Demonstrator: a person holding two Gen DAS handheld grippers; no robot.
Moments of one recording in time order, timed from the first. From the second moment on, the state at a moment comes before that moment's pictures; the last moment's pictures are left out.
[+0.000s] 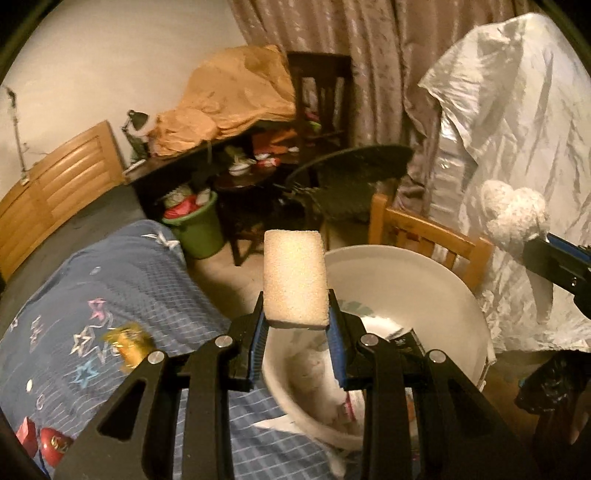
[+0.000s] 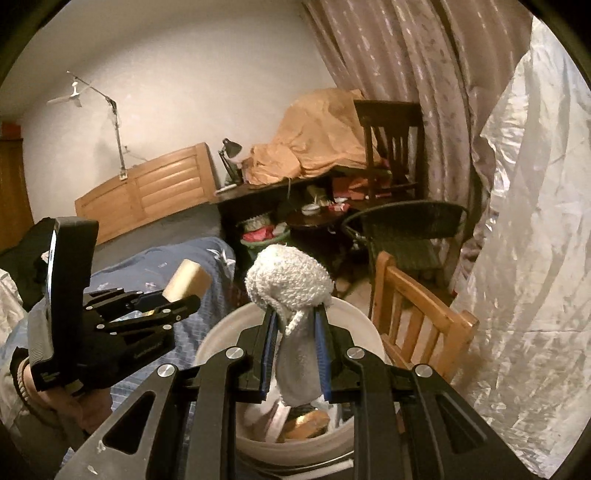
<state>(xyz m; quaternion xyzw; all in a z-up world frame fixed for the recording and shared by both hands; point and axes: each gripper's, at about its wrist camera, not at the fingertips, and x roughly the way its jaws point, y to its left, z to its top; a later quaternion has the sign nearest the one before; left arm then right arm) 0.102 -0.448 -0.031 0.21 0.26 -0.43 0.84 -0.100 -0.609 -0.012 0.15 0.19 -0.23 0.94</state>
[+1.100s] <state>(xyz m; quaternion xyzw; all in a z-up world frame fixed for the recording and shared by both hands) 0.104 -0.476 -0.071 0.25 0.30 -0.44 0.81 -0.070 -0.649 -0.067 0.18 0.24 -0.25 0.92</state>
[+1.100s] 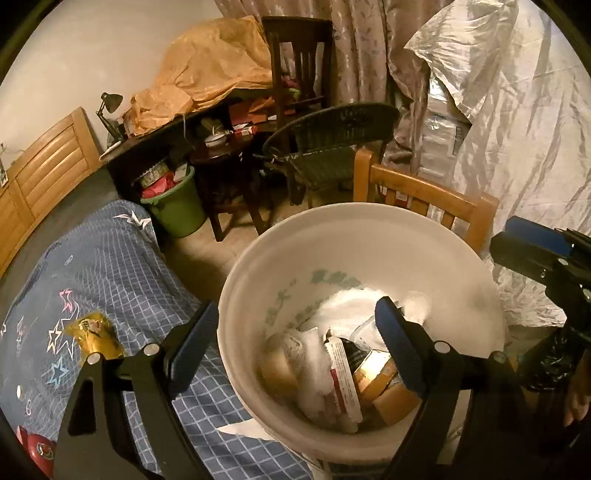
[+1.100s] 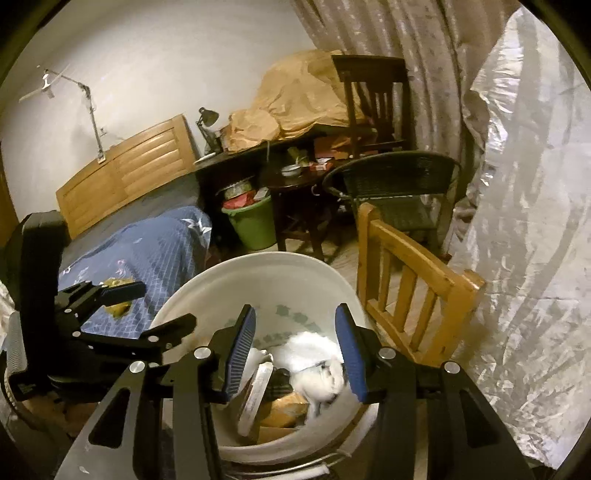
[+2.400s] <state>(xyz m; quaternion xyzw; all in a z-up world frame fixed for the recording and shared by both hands) 0.059 -0.435 -0.045 0.20 0.24 -0.49 0.81 -0.181 -0.607 -0.038 0.16 0.12 -0.36 0.91</state>
